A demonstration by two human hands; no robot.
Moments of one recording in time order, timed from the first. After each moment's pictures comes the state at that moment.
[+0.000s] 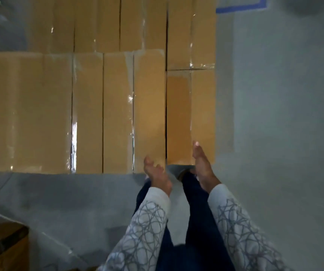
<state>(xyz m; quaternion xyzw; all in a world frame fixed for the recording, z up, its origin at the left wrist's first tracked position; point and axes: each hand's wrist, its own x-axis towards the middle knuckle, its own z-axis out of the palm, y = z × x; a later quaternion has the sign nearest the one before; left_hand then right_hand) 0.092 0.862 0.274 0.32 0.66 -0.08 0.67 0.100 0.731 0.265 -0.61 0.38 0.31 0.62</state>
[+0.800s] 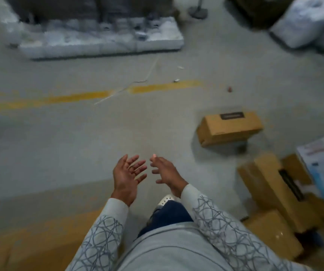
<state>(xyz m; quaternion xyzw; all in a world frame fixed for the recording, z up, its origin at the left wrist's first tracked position) -0.044 0.602 0.443 0.55 -0.09 -0.72 0.41 -0.191 0.611 0.460 -0.32 0.66 -0.26 0.63</state>
